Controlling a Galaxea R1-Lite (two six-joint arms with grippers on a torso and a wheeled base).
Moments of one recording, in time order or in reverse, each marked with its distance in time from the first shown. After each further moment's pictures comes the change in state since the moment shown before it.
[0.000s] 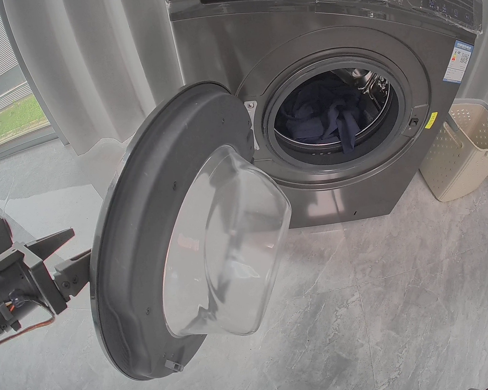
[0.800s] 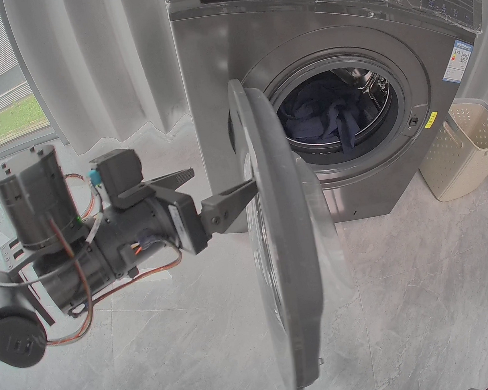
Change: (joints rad) left arm -0.371 0.445 -0.250 -0.321 0.158 -0.006; right arm 0.000 0.001 0.000 0.000 0.000 0.000
